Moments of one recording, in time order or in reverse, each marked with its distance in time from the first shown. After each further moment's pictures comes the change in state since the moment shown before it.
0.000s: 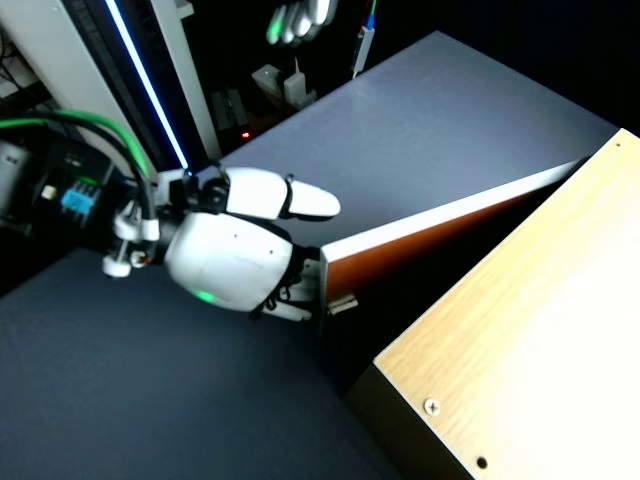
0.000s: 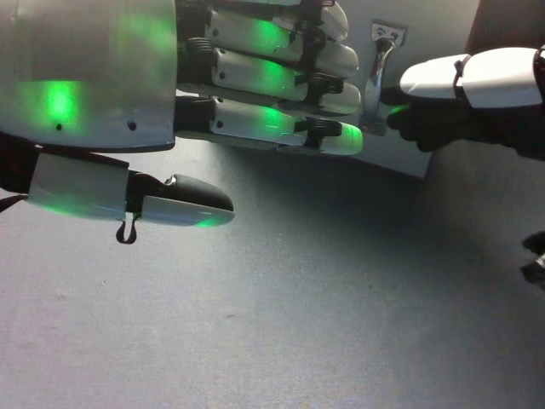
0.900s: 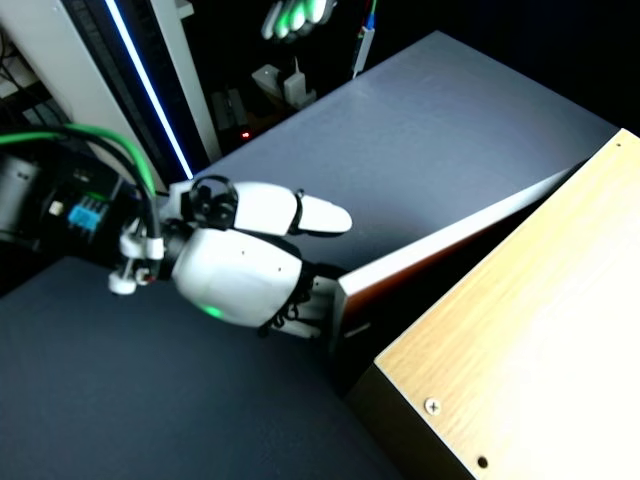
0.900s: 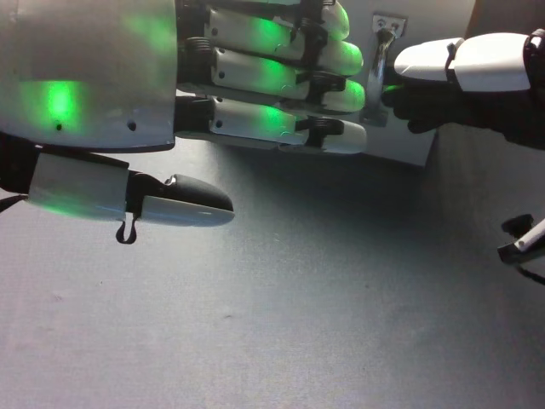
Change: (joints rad) left arm 0.000 0.000 0.000 0.000 0.000 0.000; right arm 0.002 -0.051 0.041 0.015 0.060 0.004
